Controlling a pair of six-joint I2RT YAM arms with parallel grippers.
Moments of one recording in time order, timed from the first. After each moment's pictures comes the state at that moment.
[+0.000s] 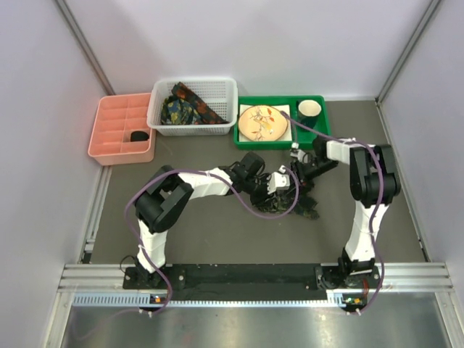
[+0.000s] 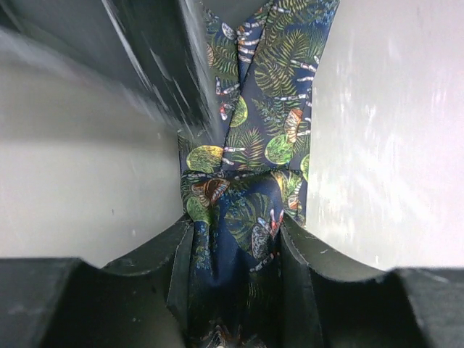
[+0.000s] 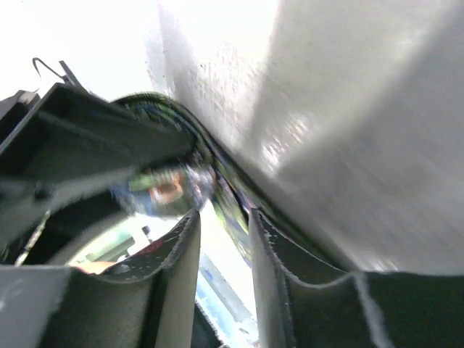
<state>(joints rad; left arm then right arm) -0.81 1.97 1.19 -0.07 0.57 0.50 0.14 2.03 1.23 -0.82 -0.89 -0.06</state>
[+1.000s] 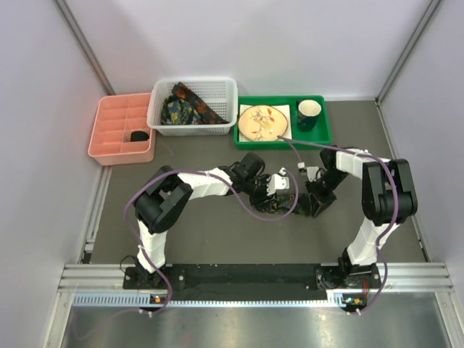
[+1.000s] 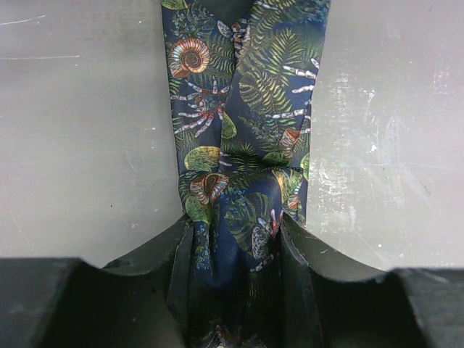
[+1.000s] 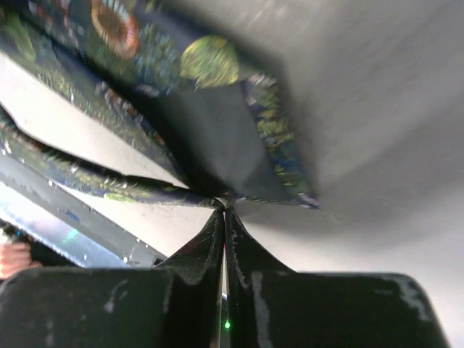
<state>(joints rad) -0.81 1.95 1.19 -0.12 0.55 0.58 0.11 1.80 1.03 -0.98 -0.41 -0.35</state>
